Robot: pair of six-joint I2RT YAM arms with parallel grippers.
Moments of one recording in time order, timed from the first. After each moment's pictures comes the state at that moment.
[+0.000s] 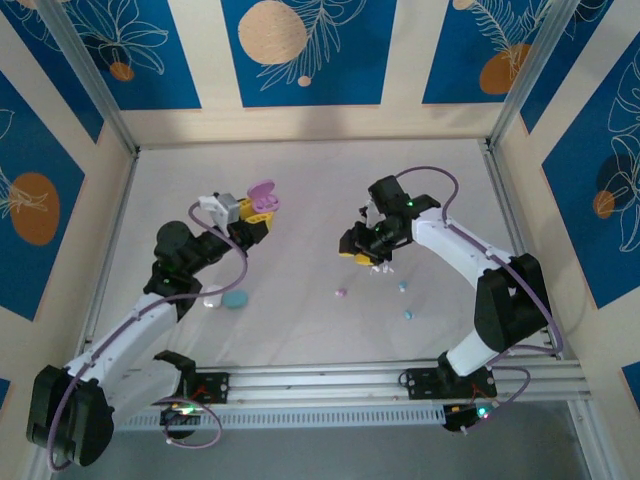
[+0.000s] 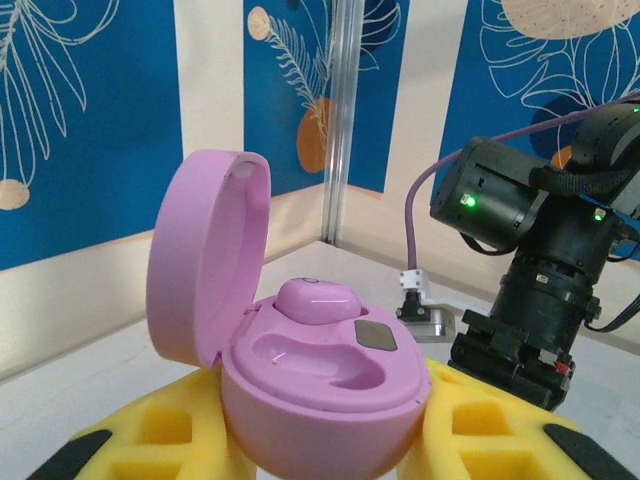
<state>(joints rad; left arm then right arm) -0.36 0.97 0.56 0.52 0.51 -0.12 0.46 1.56 1.18 -0.84 -0.50 0.64</state>
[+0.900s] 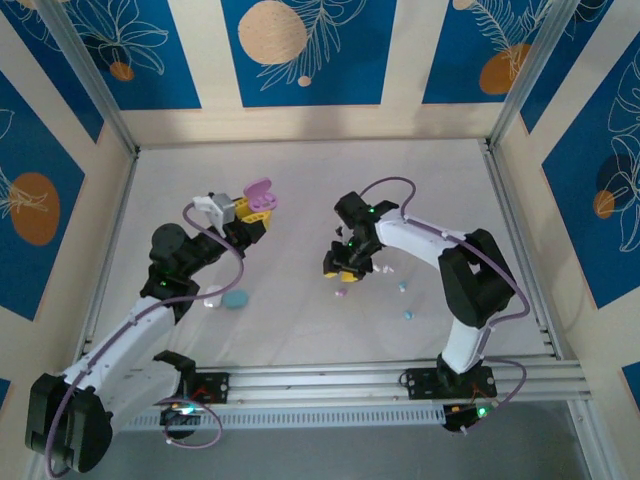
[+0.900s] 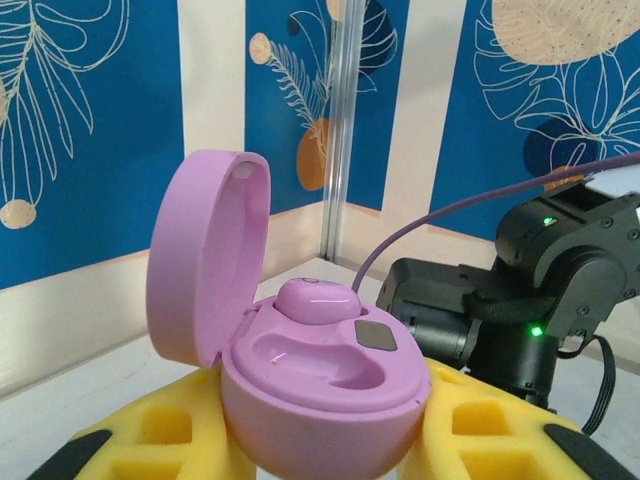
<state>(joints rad) -0.35 0.93 0.56 0.52 0.51 -0.15 0.60 1.78 1.23 -0.87 -0.41 0.65</state>
